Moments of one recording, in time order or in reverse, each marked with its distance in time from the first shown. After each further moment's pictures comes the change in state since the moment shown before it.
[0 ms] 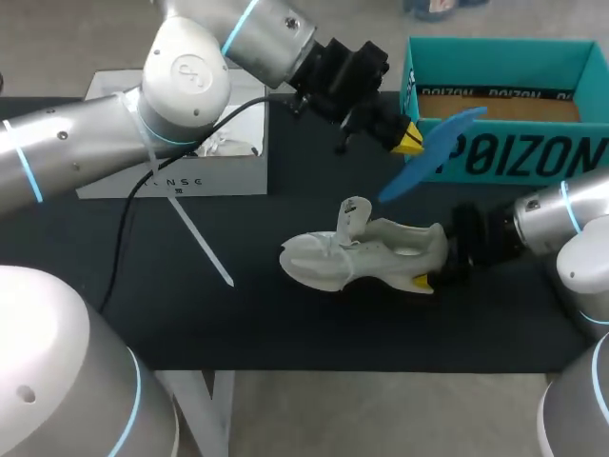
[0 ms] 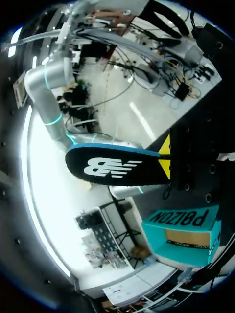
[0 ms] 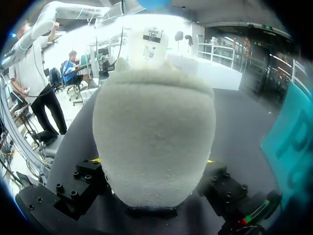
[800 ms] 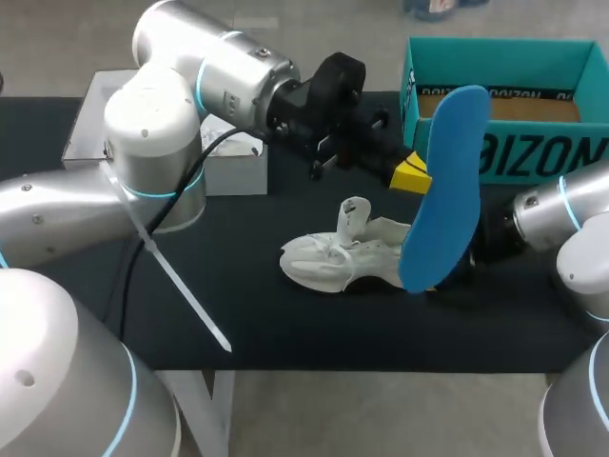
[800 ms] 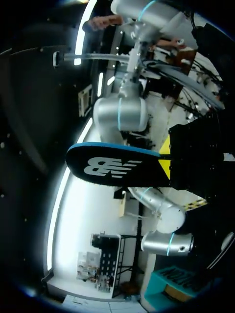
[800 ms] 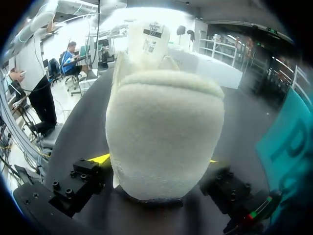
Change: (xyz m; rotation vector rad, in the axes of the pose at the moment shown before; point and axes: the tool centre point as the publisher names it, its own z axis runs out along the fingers) left arm 0.135 -0.115 -0.014 0.433 0.299 -0.325; right arm -0.006 -0.004 -0.008 0.093 -0.026 -0.046
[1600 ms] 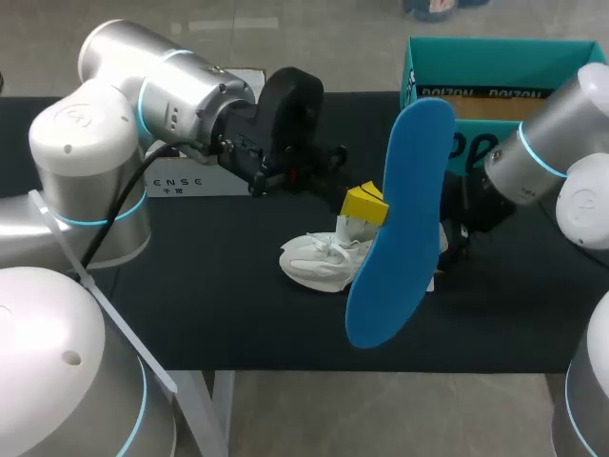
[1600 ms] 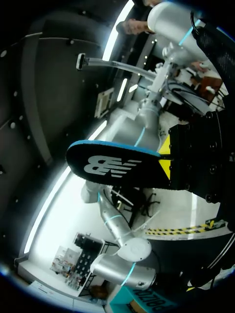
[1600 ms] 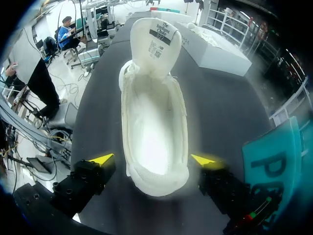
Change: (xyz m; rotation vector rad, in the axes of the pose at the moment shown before) left arm 0.099 -0.014 -0.005 0.056 0.061 -0.231; right arm 0.004 0.036 -0.045 0.364 0.017 -0.015
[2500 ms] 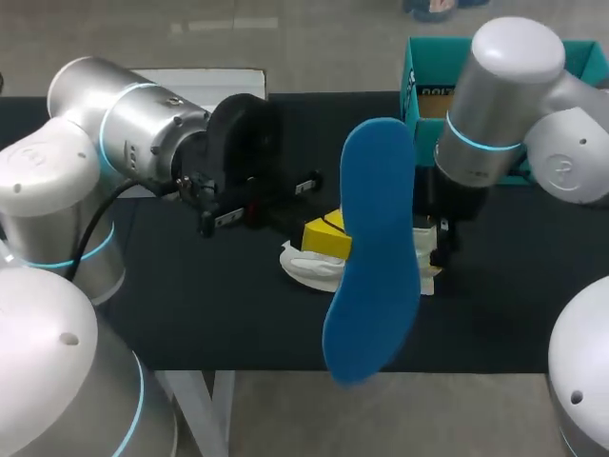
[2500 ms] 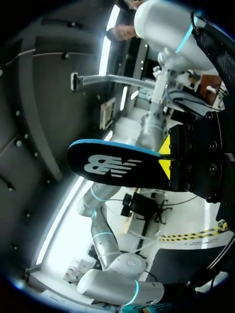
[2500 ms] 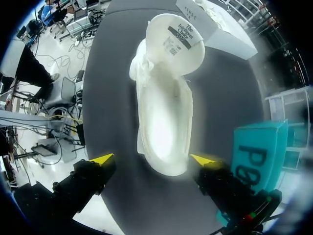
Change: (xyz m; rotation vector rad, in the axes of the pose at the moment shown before) left arm 0.063 0.009 0.007 0.084 0.073 0.106; right arm 0.026 0.014 -0.044 0.391 -0.062 0.010
